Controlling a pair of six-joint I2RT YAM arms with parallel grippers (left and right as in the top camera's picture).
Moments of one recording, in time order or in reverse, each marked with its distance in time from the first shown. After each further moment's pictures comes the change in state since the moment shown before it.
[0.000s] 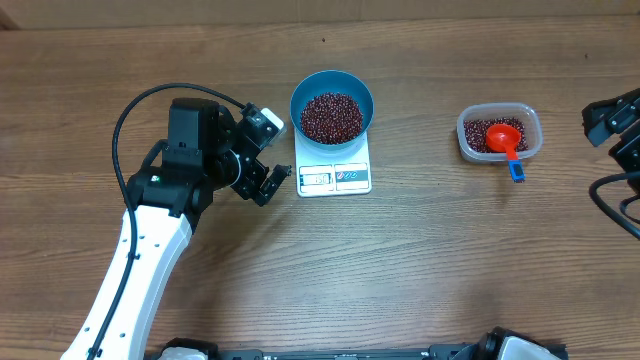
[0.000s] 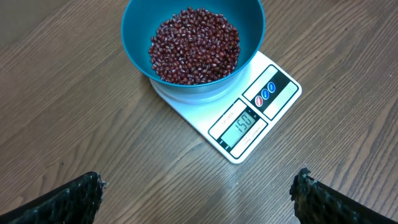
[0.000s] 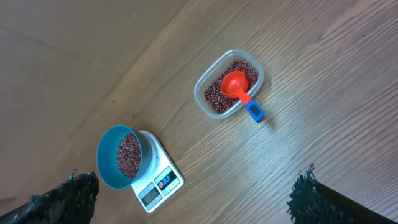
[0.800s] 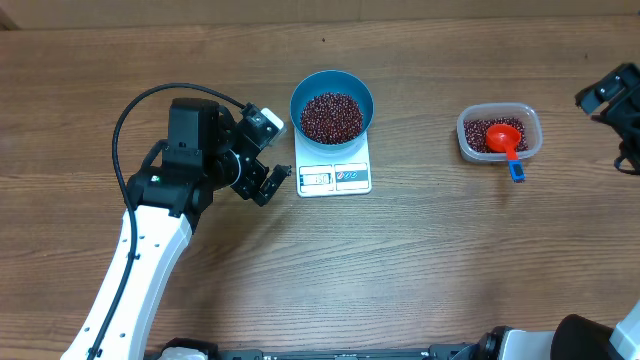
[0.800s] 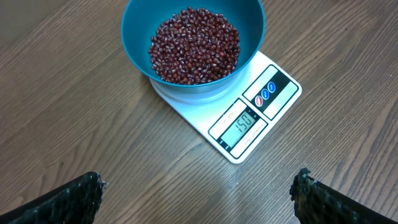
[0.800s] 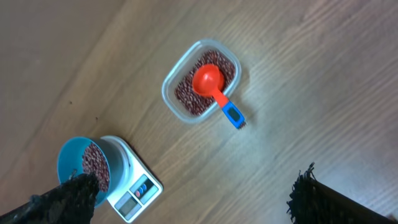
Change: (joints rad) left arm 0.000 0.000 0.000 0.000 0.000 0.000; right arm 0.000 0.204 -0.005 0.025 0.062 0.005
